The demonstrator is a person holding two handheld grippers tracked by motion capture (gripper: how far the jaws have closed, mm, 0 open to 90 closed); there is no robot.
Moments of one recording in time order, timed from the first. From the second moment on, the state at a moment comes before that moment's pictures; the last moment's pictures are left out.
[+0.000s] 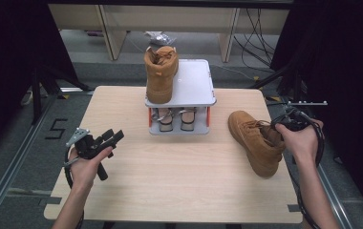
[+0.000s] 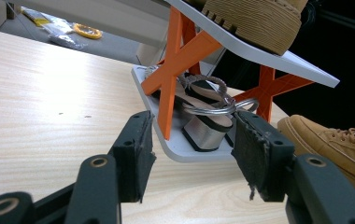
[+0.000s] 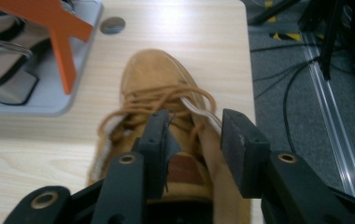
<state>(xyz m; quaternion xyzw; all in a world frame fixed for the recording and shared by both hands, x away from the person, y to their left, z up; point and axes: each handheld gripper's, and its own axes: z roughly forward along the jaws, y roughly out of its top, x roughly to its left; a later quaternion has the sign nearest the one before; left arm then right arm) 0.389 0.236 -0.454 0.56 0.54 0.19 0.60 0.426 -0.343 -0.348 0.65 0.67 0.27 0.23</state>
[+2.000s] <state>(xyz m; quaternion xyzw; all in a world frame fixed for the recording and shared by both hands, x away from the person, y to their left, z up) 0.390 0.236 -0.459 0.56 0.55 0.17 0.60 0.454 -0.374 -0.393 0.71 0.68 0.19 0.04</state>
